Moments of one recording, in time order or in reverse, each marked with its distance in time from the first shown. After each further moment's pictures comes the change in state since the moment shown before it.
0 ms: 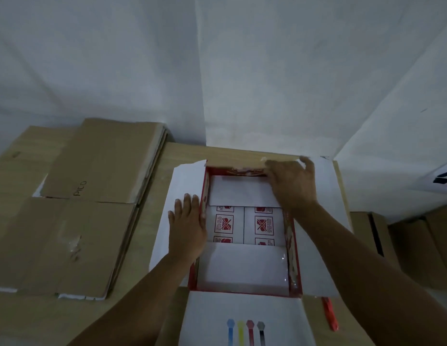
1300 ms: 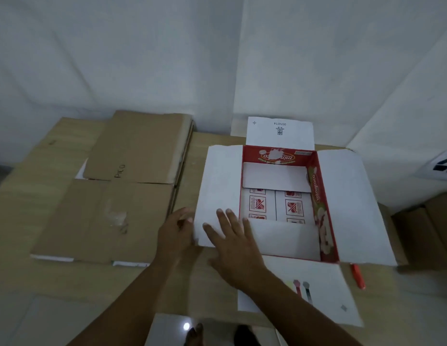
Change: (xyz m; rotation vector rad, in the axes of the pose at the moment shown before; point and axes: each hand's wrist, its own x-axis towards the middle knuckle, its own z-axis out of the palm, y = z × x) left_hand -0.084 -0.123 -0.054 -0.646 0.132 -0.163; right_hand -0.167 -0.246 -0.021 0.203 -0.544 -0.211
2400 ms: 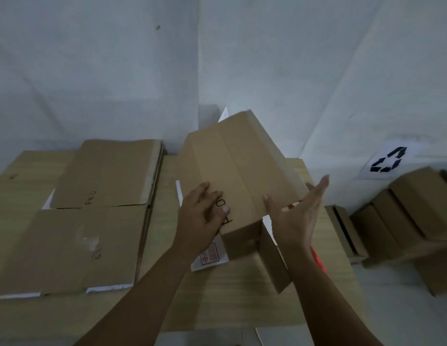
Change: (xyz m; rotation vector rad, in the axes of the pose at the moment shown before) left_hand -0.026 0.111 0.033 -0.062 -0.081 0.600; right_hand -0.073 0.065 -0.120 0.844 0.993 0.724
